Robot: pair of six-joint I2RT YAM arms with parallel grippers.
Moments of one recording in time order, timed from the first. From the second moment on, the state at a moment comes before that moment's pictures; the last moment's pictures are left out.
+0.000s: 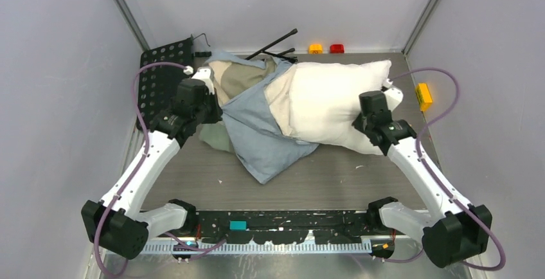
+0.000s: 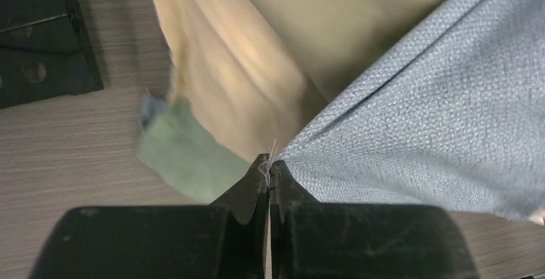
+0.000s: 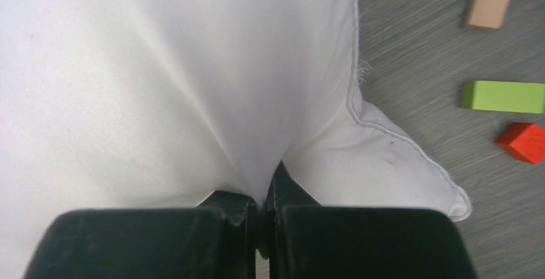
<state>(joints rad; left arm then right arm) -0.37 1.13 1.09 -0.58 -0.09 -0.30 0.33 1.08 0.89 -0.60 0.42 0.73</state>
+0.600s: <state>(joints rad) -0.23 1.19 1.25 -0.71 0.07 -0.32 0.19 0.95 0.96 -0.75 0.38 0.73</state>
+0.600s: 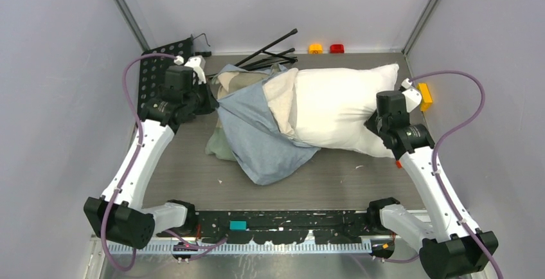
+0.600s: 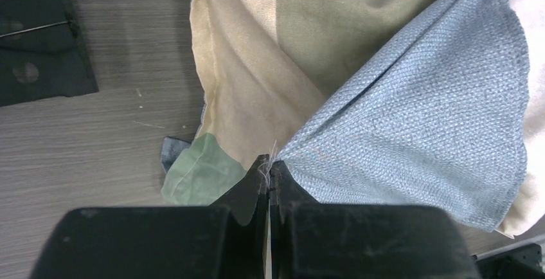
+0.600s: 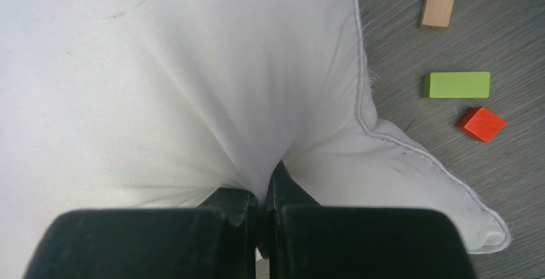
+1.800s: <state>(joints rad) -1.14 1.56 1.60 -0.90 -0.46 -0.61 0.29 1.19 0.97 -0.70 0.03 0.52</state>
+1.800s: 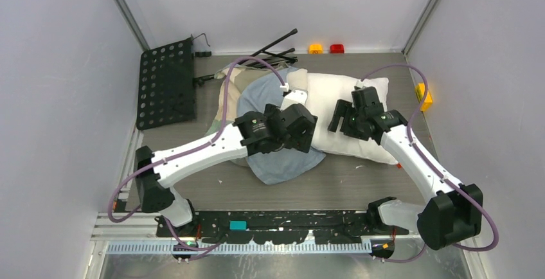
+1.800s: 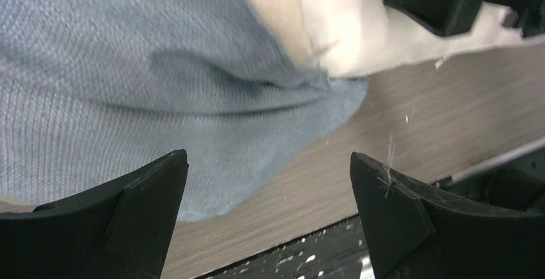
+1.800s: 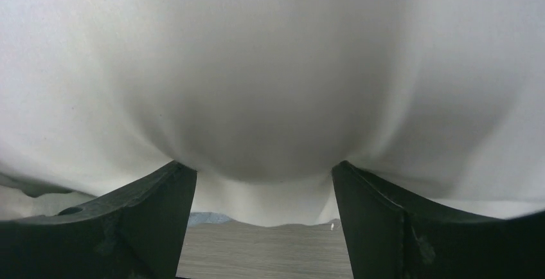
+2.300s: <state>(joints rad) -1.08 1.70 1.54 -0.67 -0.69 -0.81 0.29 1.14 0.90 -0.58 0.00 0.56</state>
